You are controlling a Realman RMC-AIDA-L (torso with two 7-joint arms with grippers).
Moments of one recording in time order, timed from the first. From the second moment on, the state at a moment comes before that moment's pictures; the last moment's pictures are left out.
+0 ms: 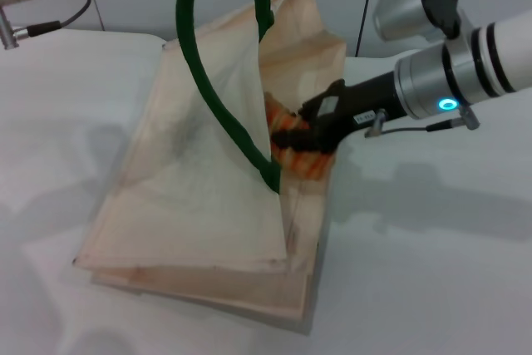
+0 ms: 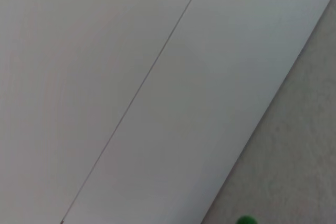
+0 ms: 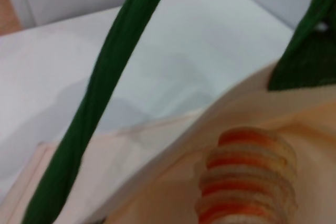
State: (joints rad) left arm -0.96 -1.85 2.86 -0.47 -0.63 1.78 -1.74; right arm 1.13 2.04 -0.83 -0.28 0.86 1.20 -1.56
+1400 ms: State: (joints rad) left arm -0.96 -1.86 2.86 -0.47 -0.63 1.77 -1.74; right arm 1.09 2.03 -0.82 -0.22 1.01 1.12 -1.63
